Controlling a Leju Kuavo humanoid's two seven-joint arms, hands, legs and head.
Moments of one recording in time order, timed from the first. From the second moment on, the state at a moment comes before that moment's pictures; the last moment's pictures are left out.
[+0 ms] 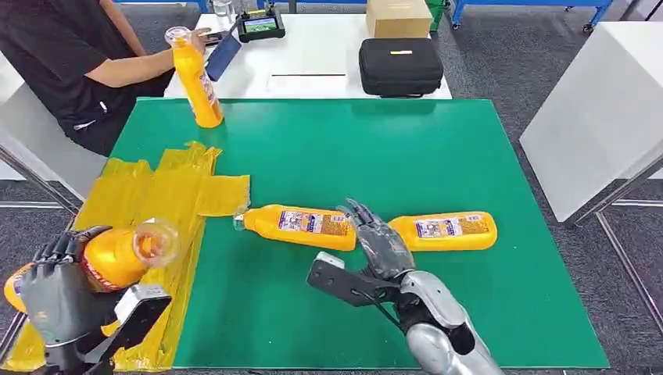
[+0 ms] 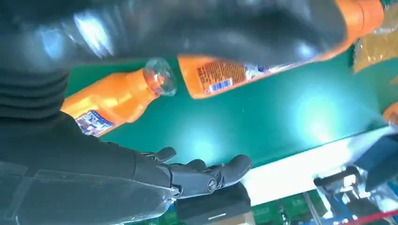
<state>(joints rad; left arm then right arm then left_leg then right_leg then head) 0.29 0.07 -0.06 -1.98 -1.19 0.59 0.01 -0.17 -0.07 0.61 -1.65 0.79 0.00 0.28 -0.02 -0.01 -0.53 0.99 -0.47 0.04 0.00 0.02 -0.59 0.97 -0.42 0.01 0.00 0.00</state>
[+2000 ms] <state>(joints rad) -0.07 0.37 -0.62 -1.38 -1.17 0.22 0.30 -0.08 -0.21 0.52 -1.73 0.76 -0.02 0.32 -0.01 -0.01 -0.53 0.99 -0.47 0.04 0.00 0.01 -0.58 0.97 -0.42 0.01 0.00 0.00</state>
